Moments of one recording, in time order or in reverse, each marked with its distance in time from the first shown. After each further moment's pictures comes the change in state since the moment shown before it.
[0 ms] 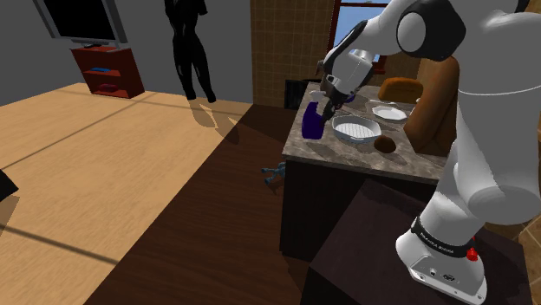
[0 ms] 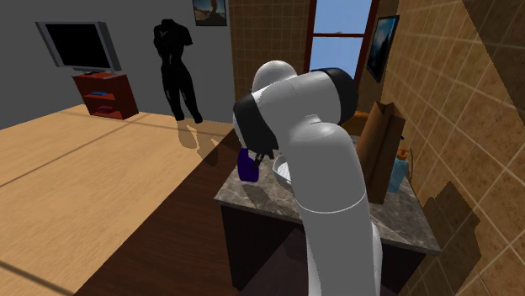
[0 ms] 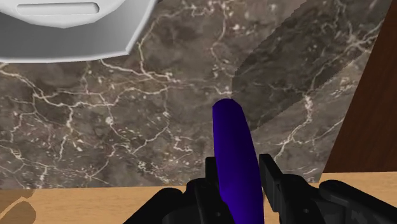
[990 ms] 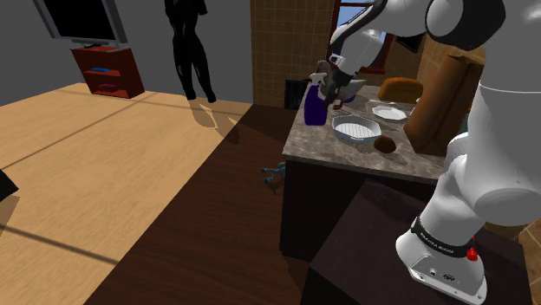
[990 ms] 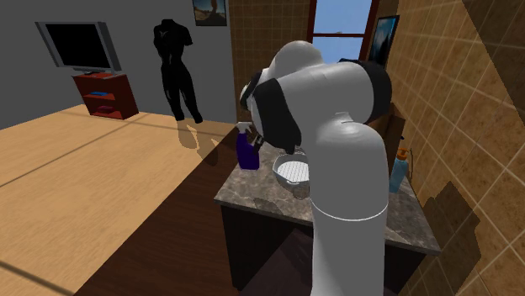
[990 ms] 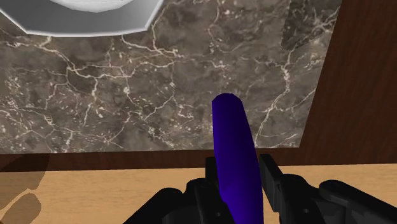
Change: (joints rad) arm 0.084 -0.146 -0.095 0.048 -0.200 -0.091 0.166
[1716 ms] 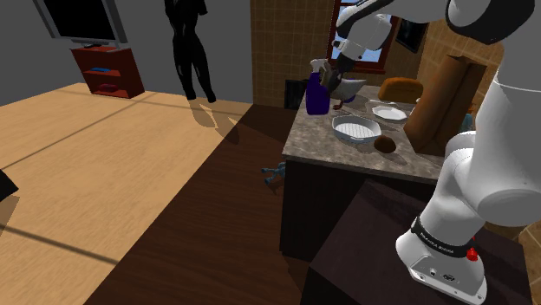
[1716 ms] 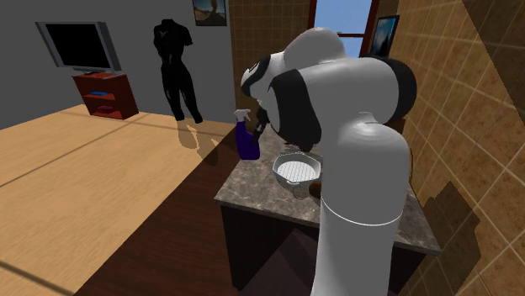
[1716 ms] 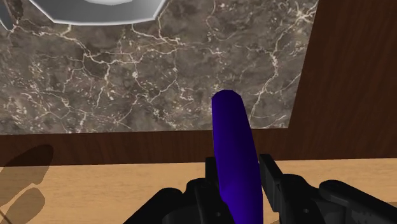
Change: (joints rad) arm 0.041 -0.094 -0.038 0.066 -0.129 -0.085 0.114
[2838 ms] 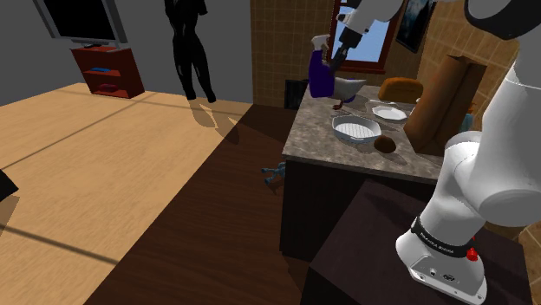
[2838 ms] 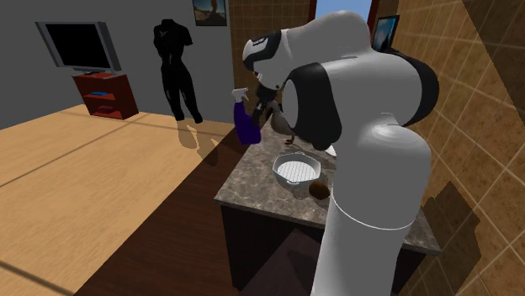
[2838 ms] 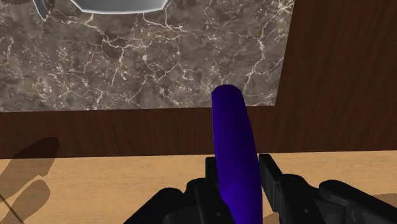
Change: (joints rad) arm 0.020 -0.081 -0.015 0.163 -0.118 -0.175 0.126
